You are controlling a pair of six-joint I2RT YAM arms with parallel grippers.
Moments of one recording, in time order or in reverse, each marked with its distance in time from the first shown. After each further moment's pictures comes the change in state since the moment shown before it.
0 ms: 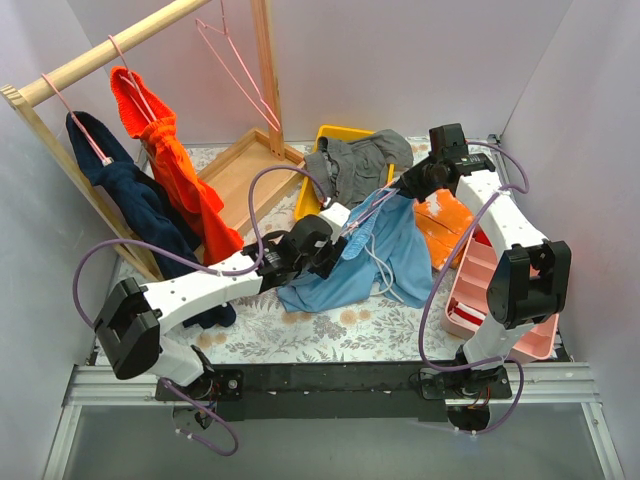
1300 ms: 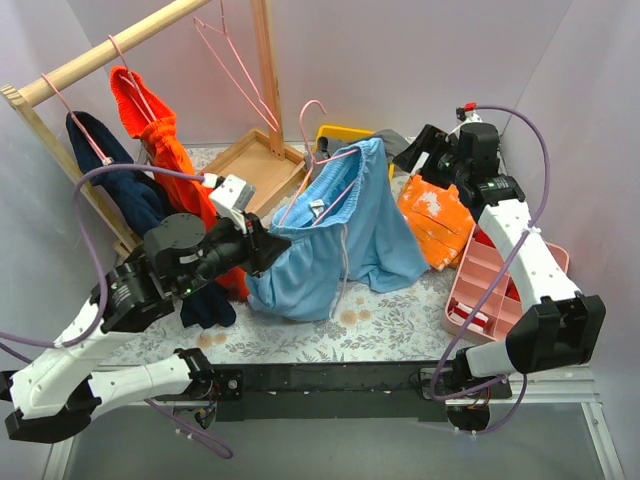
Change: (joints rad) left arm -0.027 -0.552 0.262 -0.323 0.161 -0.226; right arm -0.014 -0.303 -0.157 0.338 -0.053 -0.587
